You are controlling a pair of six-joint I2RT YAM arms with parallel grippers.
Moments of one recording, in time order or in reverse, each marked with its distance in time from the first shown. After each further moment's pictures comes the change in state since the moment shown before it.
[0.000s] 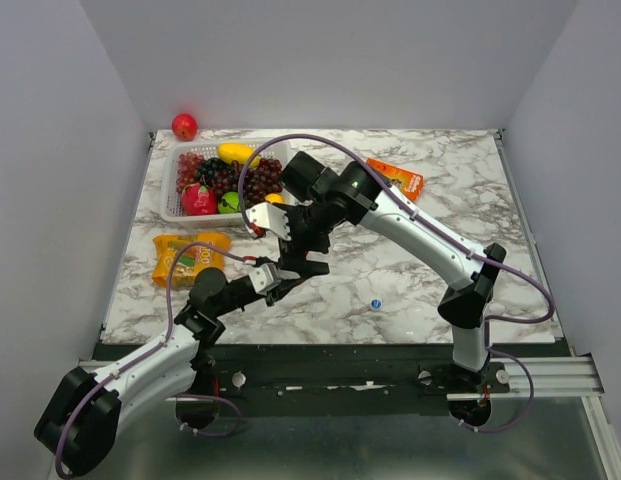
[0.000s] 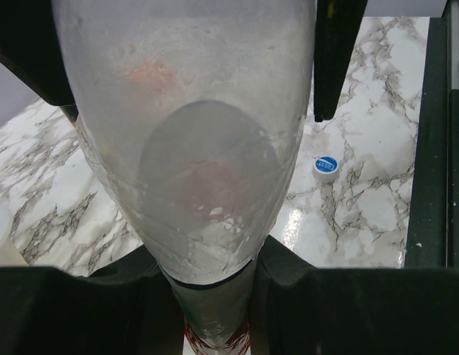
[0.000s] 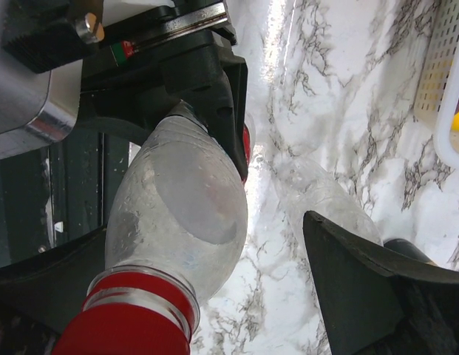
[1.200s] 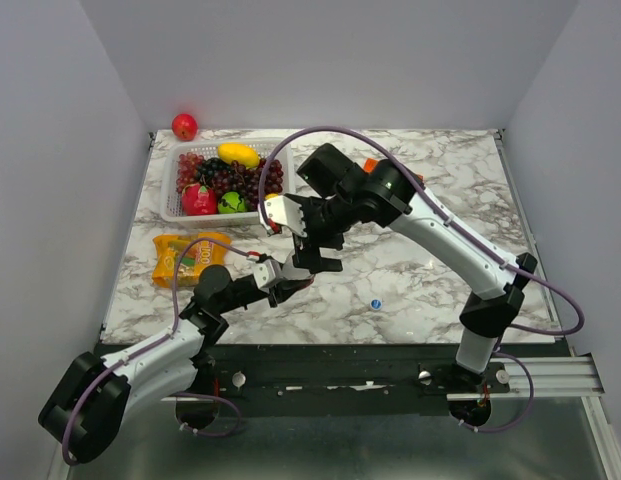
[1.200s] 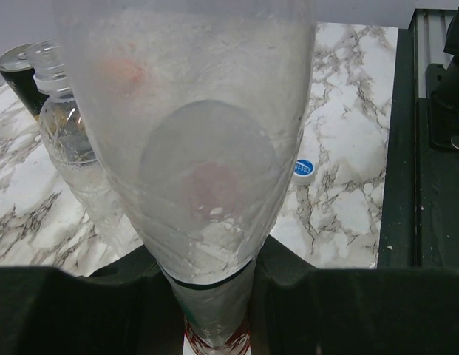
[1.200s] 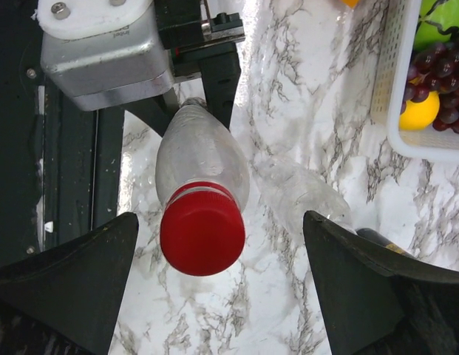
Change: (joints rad) left arm -0.002 0.093 0.005 0.082 0.047 -0.082; right arm 0.000 -0.126 -0.027 0.029 0.000 -0.023
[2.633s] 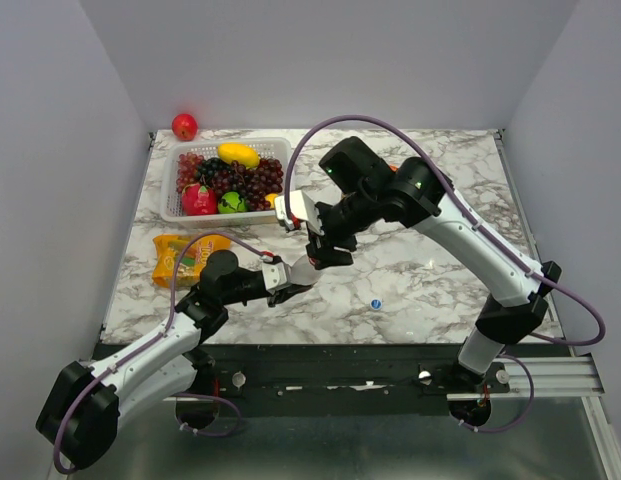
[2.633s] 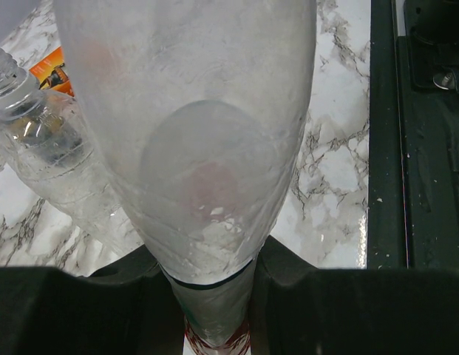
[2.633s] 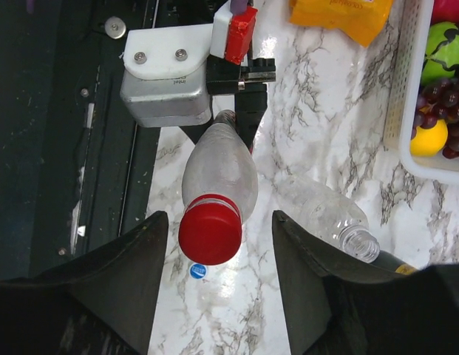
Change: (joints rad) left arm -0.002 -0.042 0.146 -0.386 0.103 0.210; right arm -0.029 -0.105 -0.049 -0.002 -0.145 0.000
